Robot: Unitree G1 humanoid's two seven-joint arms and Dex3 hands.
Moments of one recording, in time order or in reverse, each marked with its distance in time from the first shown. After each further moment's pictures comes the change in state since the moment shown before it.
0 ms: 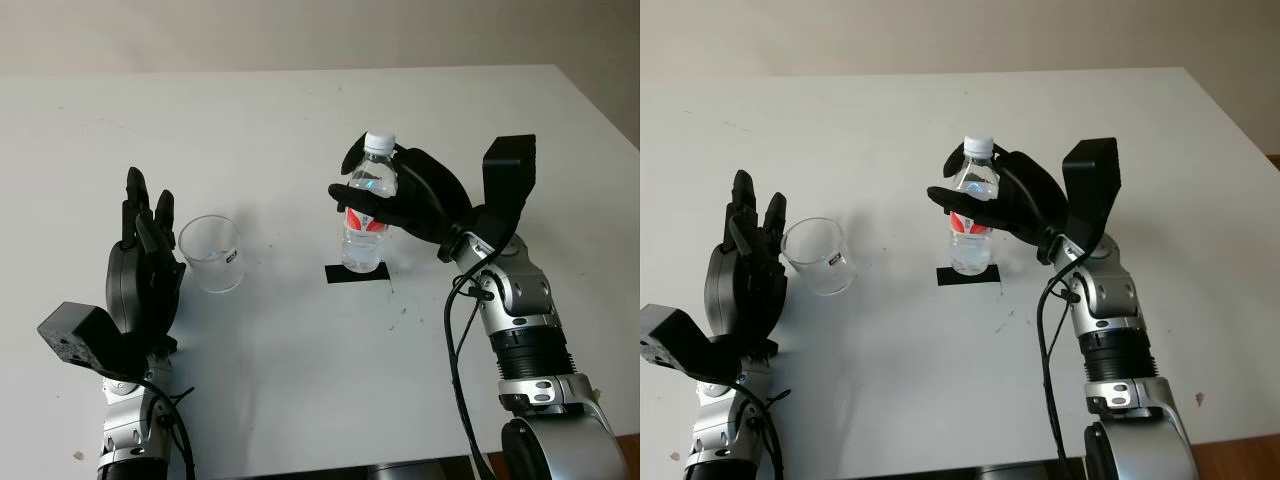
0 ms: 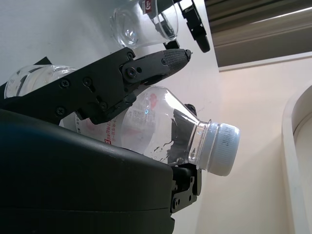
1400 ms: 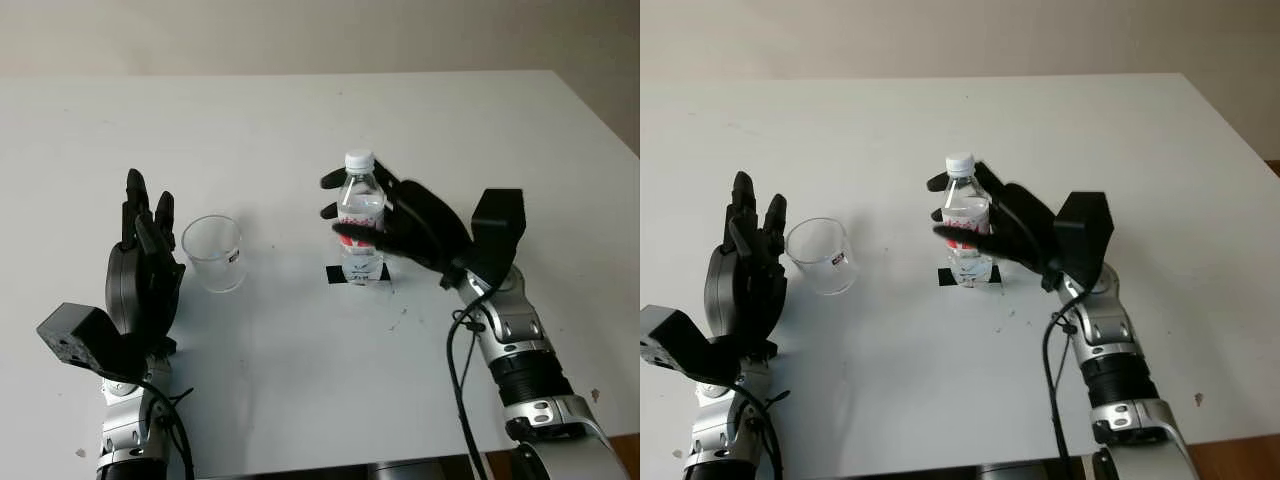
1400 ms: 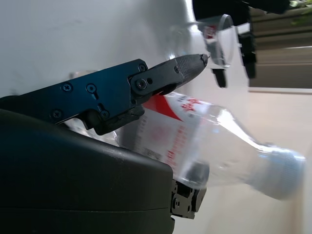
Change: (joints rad) left arm 0.001 0.002 0.004 0.005 -0.005 -0.003 -0.011; right arm 0.111 -0.046 0.056 0.137 -0.099 -0.319 0.161
